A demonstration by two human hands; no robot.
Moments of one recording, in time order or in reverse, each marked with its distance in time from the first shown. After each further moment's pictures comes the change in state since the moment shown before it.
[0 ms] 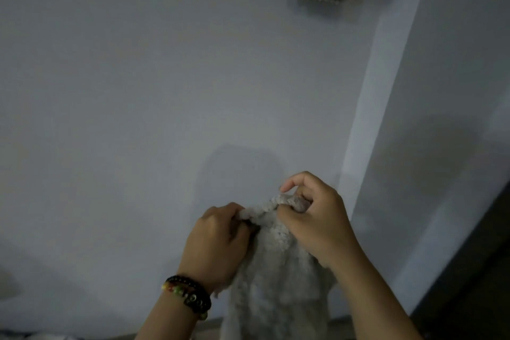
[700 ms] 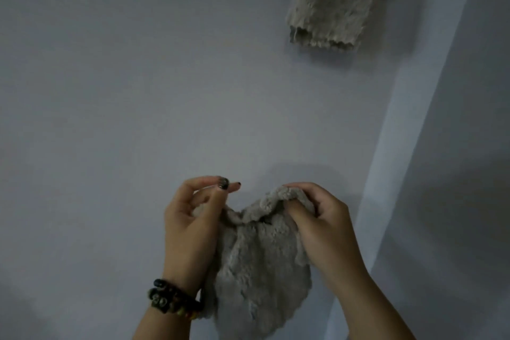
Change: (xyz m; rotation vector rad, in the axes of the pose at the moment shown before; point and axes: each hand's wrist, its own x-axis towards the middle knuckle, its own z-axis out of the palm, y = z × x) left_hand 0.141 0.077 0.040 -0.781 0.572 -0.193; right_hand 0.148 0.037 -0.070 0.337 -0.068 -0.006
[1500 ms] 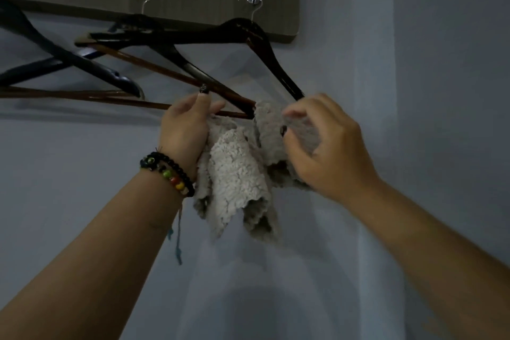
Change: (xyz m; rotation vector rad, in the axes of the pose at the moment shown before) left_hand 0.247 0.182 0.114 -0.223 -0.241 0.251; right_hand 0.197 -0.180 -0.056 -0.798 0.462 -1.224
